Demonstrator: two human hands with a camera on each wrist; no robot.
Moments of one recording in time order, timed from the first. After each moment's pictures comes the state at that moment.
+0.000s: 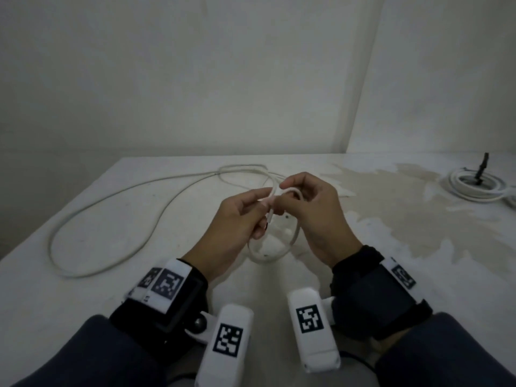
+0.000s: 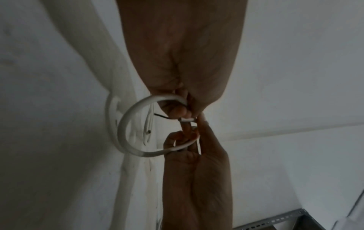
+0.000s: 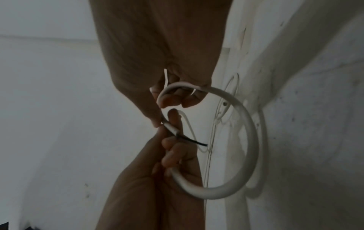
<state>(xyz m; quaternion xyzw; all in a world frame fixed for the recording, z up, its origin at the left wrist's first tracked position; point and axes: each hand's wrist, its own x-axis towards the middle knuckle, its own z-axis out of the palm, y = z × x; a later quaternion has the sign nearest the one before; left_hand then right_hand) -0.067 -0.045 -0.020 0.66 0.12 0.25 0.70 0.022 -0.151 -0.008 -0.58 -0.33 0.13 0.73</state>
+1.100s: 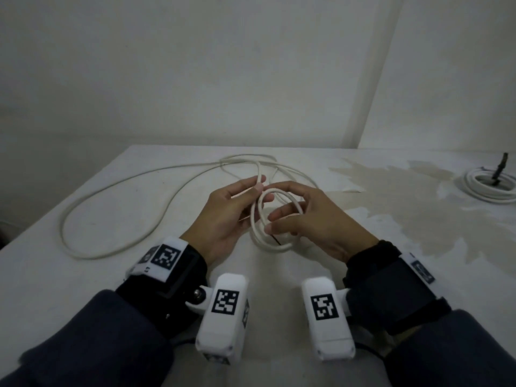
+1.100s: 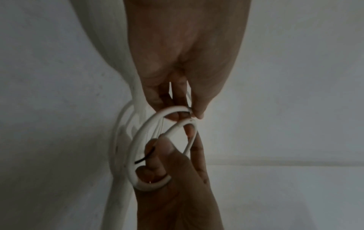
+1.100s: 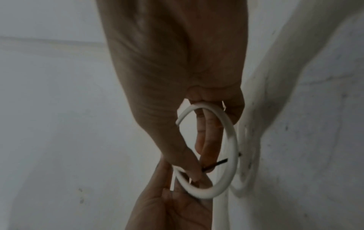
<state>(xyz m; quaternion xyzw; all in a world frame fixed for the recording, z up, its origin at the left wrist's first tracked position) -0.074 -0.031 -0.017 0.54 0.18 0.24 0.79 0.020 -0.154 -0.009 -0.67 -0.39 0.28 0.57</state>
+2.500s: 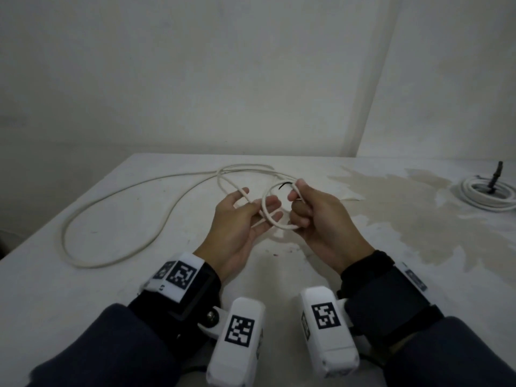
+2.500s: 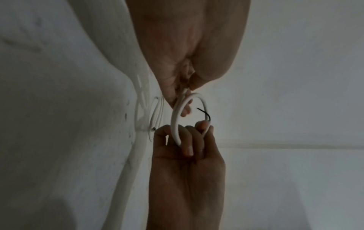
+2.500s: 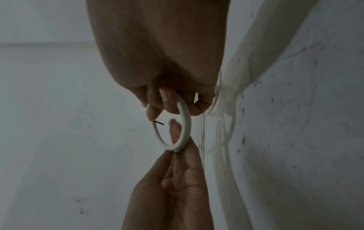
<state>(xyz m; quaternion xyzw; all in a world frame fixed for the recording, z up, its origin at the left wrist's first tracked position) -0.069 -0.044 -0.016 0.42 0.18 0.29 0.84 0.025 -0.142 -0.015 -0.52 -0.22 0.30 0.77</state>
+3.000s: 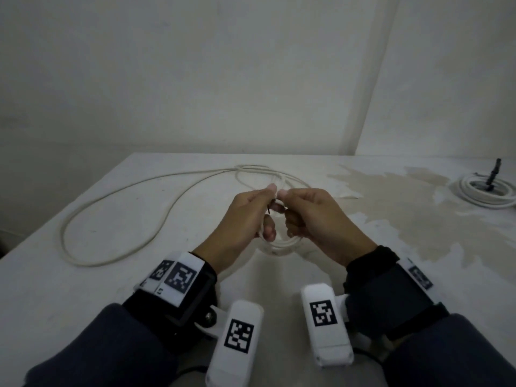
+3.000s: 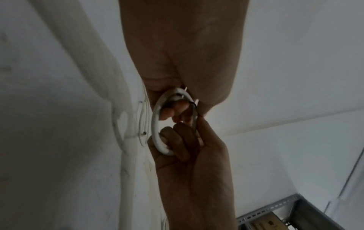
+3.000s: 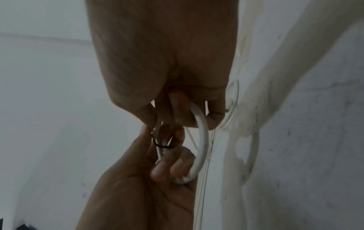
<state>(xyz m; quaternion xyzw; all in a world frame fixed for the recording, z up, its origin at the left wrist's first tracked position) -0.072 -0.051 -0.009 0.70 0.13 0.24 0.66 0.021 -0.151 -0.007 -0.64 -0.37 0.25 0.62</state>
